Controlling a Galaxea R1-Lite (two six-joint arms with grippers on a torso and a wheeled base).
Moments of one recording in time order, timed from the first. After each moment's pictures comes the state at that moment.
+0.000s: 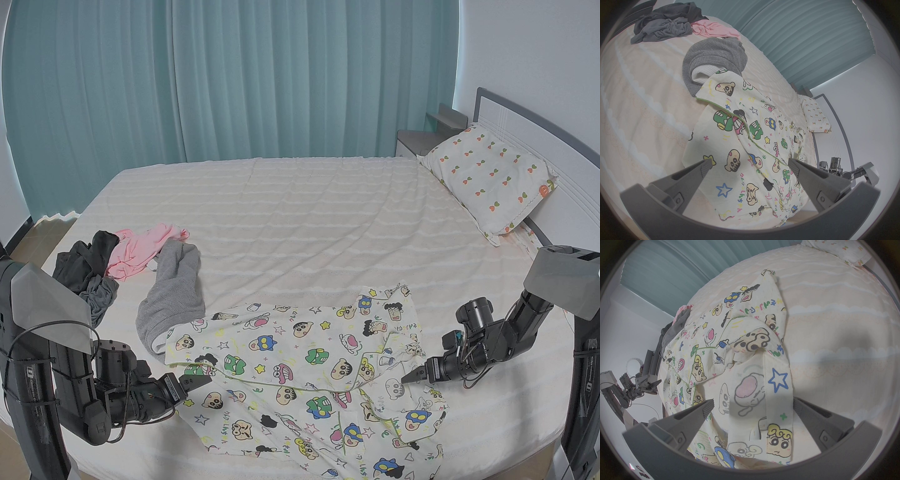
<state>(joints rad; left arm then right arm) -0.12 2.28 -0.12 -1.47 -0.36 -0.73 0.15 2.34 -0.83 -0.40 0.37 0.14</state>
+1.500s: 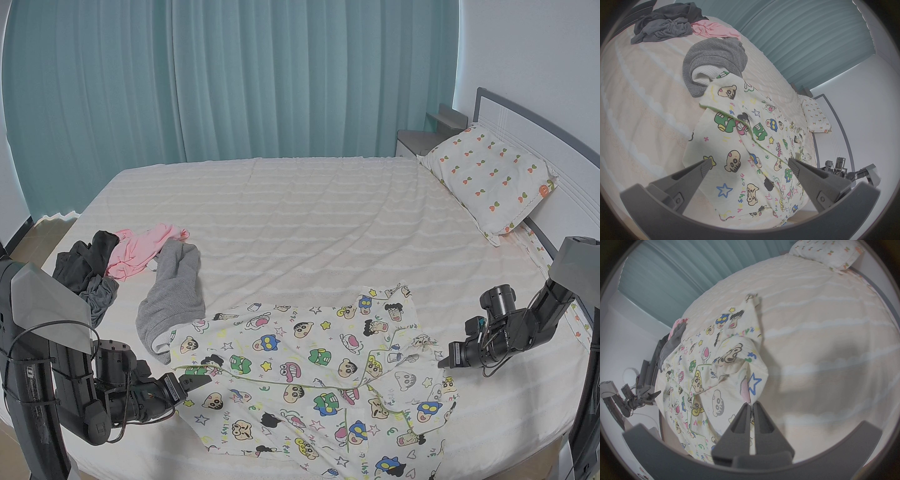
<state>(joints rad) -0.12 2.28 -0.12 -1.47 -0.36 -0.73 0.04 2.23 -0.79 -0.40 0.32 0.14</state>
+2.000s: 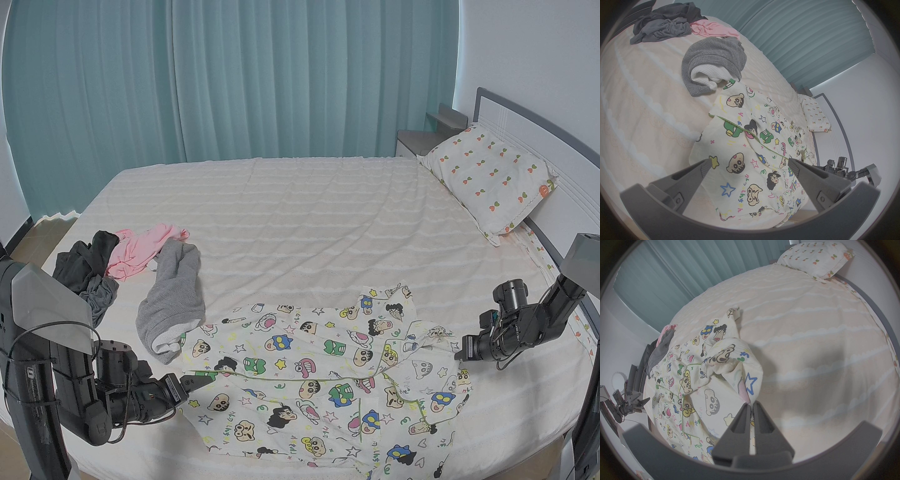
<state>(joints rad) -0.13 2.28 -0.12 -1.47 -0.36 -0.73 -0.01 2.21 -0.79 -0.41 0.23 0.10</state>
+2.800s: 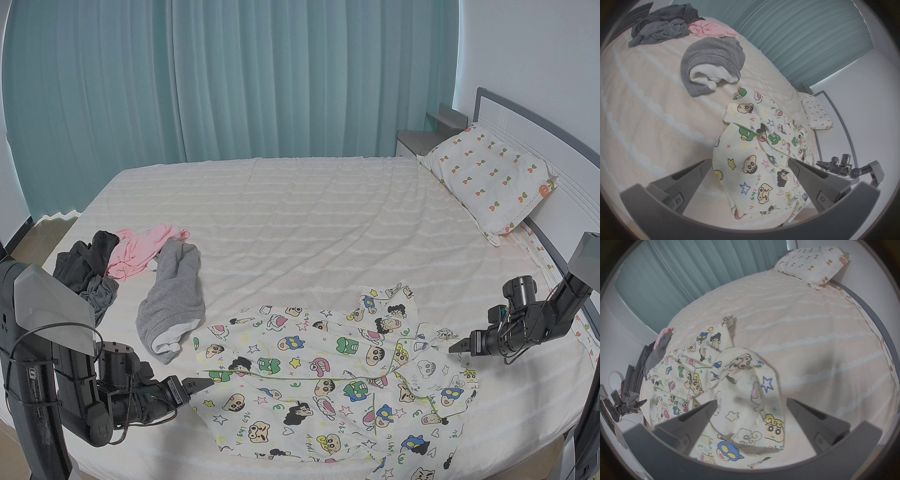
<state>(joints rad) -0.15 2.29 -0.12 -1.47 -0.31 -0.69 -0.05 2.18 -0.76 -0.47 0.25 0.07</state>
